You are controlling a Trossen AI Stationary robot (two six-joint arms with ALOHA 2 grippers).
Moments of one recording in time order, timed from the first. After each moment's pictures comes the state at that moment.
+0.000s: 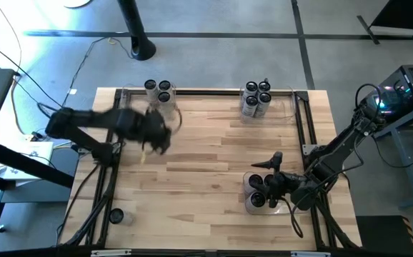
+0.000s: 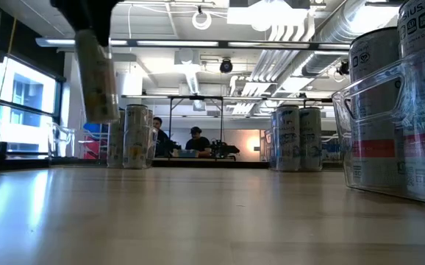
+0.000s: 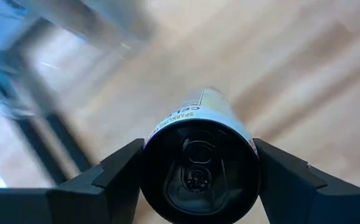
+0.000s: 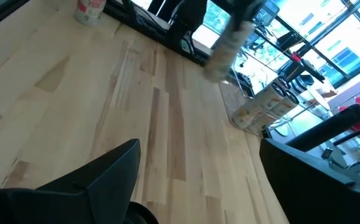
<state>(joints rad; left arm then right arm) -0.14 1.43 1.50 -1.57 -0.41 -1.00 0.79 1.20 0.90 -0.37 0.95 -0.03</state>
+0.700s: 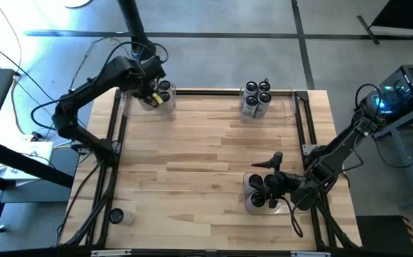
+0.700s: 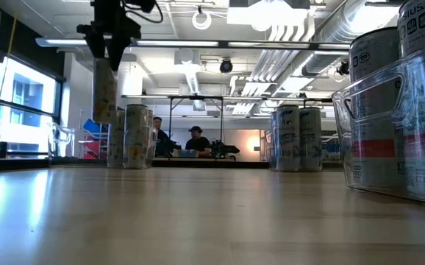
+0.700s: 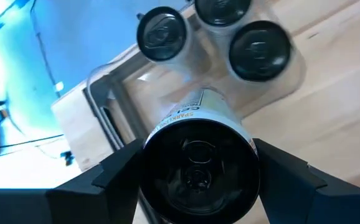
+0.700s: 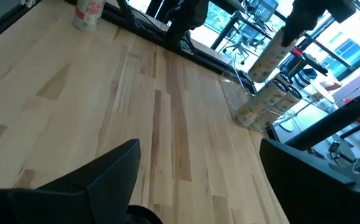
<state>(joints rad) 0.59 1.50 1.66 -1.56 -0.41 -0.38 0.79 1.20 0.90 -0.37 0.95 0.03</state>
